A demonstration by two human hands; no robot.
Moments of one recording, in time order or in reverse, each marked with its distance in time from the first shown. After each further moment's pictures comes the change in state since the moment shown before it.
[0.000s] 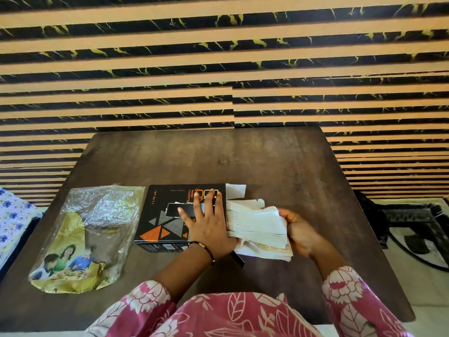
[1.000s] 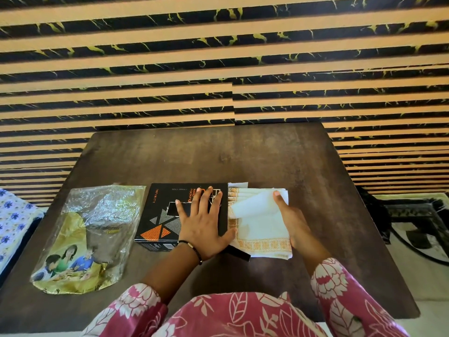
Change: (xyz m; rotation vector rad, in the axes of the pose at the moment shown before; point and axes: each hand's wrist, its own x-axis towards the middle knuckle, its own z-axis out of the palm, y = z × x) left_hand 0.004 -0.031 0.003 0.073 0.044 0.140; right_hand 0.023 0.001 0.013 -0.212 0.380 0.140
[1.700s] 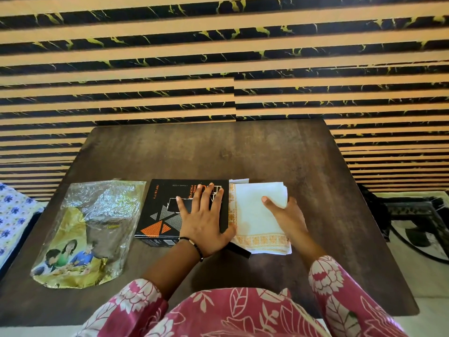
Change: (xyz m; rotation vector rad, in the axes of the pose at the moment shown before) left_hand 0.000 0.002 -0.002 0.008 -0.032 -0.001; right_hand -0.005 -0.002 0.010 -0.303 0.143 -0.194
